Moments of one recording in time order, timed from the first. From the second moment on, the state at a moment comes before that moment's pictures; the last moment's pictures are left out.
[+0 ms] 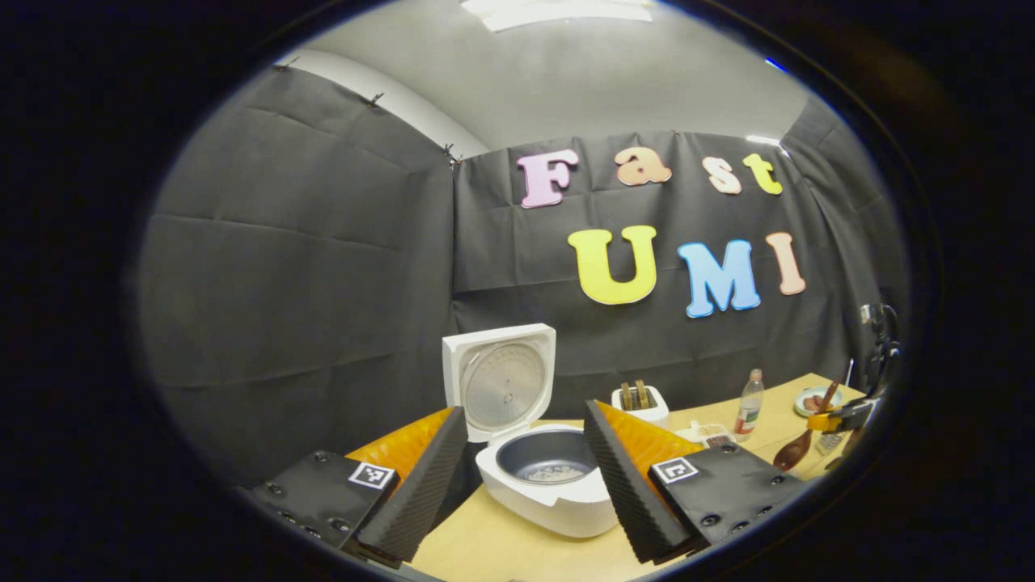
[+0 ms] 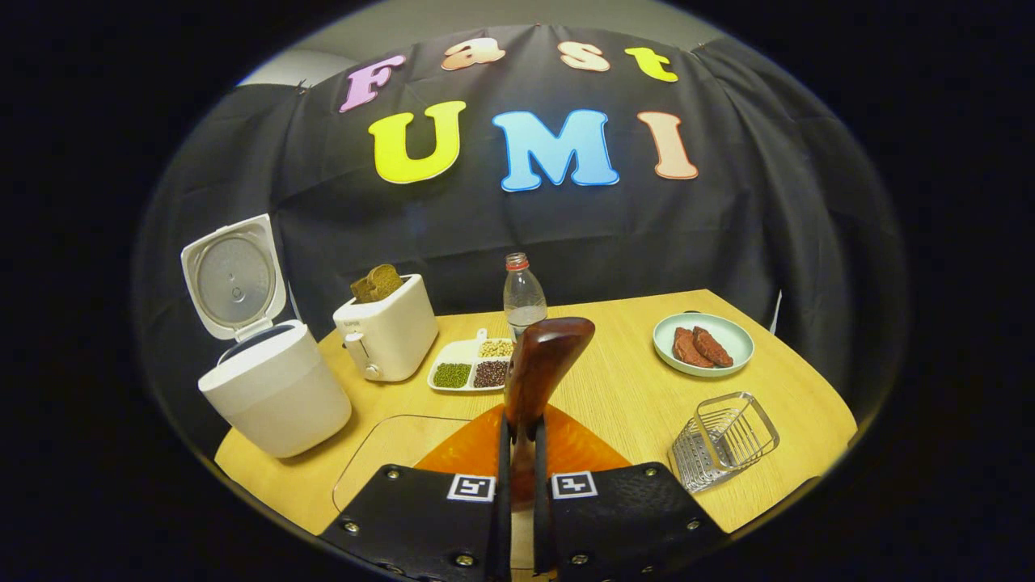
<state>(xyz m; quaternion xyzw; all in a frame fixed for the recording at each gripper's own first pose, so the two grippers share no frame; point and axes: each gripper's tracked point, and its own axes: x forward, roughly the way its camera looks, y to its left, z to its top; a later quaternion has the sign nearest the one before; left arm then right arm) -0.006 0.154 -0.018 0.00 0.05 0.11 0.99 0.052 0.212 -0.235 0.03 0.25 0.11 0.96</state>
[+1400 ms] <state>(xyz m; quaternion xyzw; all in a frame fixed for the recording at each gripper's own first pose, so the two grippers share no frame) -0.010 0.158 -0.015 0.00 0.05 0.12 0.99 0.042 0.217 -0.238 0.40 0.36 0.11 0.83</state>
